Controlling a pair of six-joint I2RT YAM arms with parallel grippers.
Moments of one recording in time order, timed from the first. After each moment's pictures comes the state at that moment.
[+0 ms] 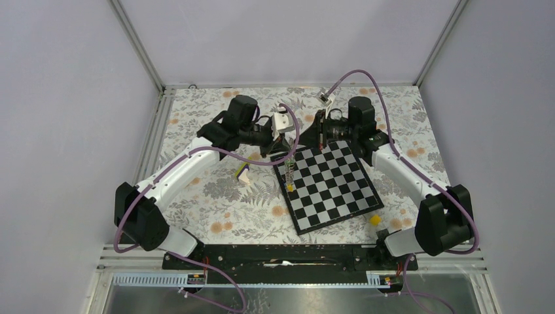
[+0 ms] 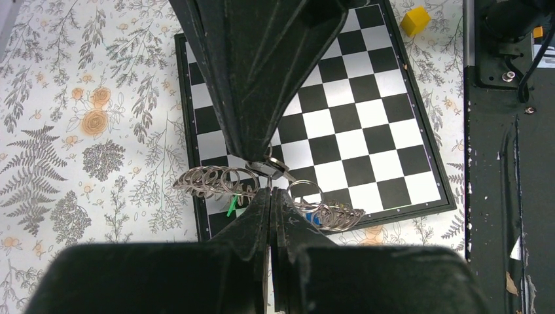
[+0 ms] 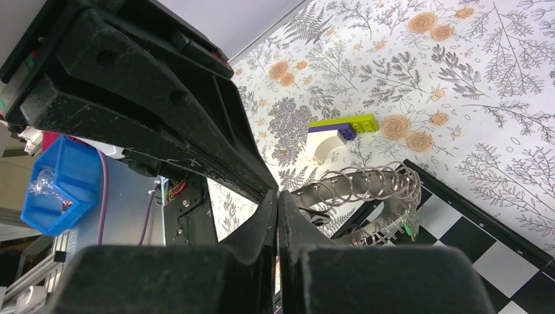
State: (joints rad) left arm -0.60 1.46 1.31 -0.48 0.72 0.50; right arm 0.39 1.42 1.05 0.05 -0.93 0.29
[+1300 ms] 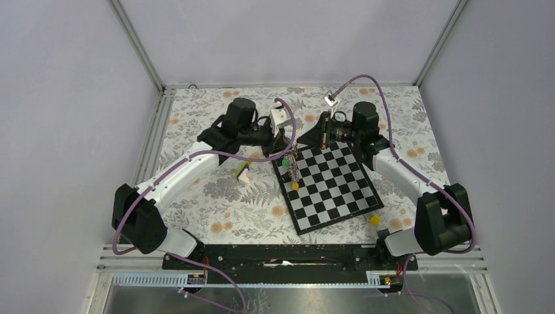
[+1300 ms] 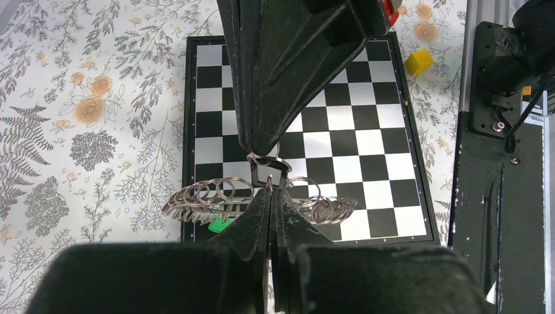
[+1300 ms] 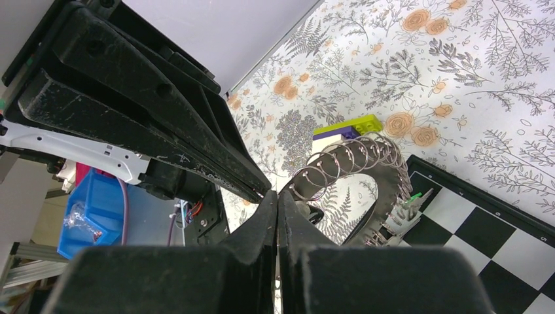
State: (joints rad) left arm -0.60 1.43 1.24 -0.32 0.68 0.30; right arm 0.35 1.42 0.95 0.24 -0.93 0.48
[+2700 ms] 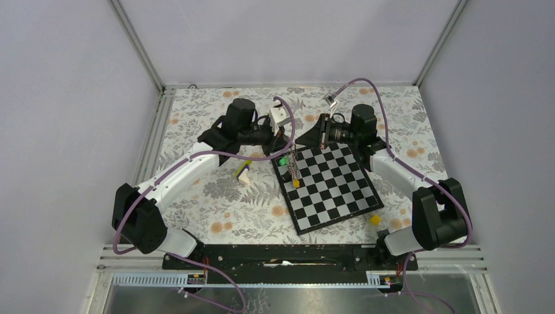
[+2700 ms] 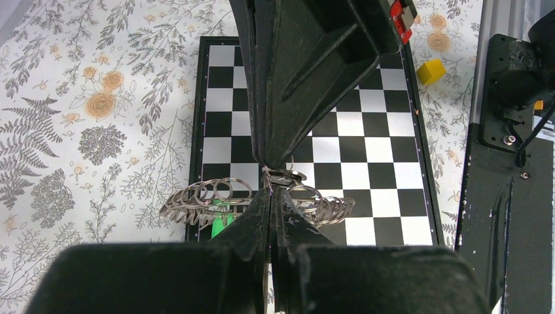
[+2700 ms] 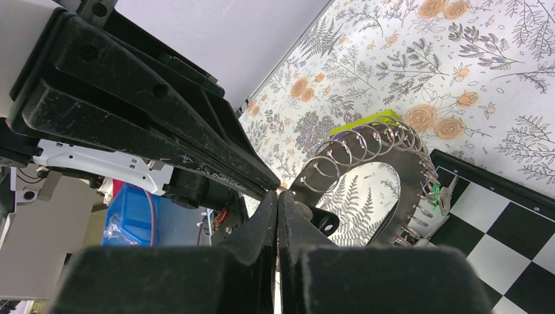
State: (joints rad) left arm -0.60 1.43 1.22 -0.27 0.64 0.25; right arm 0.35 1.46 0.91 0.36 -0.94 0.64
